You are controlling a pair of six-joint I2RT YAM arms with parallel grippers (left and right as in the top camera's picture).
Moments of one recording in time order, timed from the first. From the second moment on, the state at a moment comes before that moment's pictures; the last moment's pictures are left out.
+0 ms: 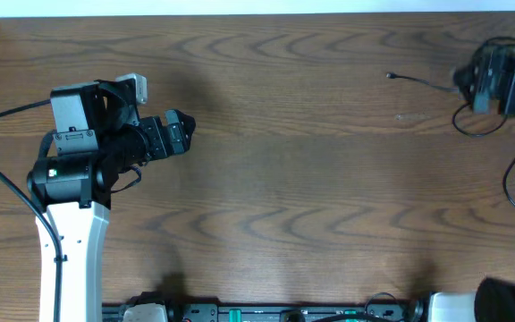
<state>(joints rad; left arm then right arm) 0.10 1.20 1.24 -0.92 0.44 -0.17 -0.21 1.56 2.31 -1.66 -0.34 -0.05</state>
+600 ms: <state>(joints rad) 0.10 1.20 1.24 -0.92 0.44 -0.17 -0.21 1.35 2.30 -1.69 -0.38 -0.12</state>
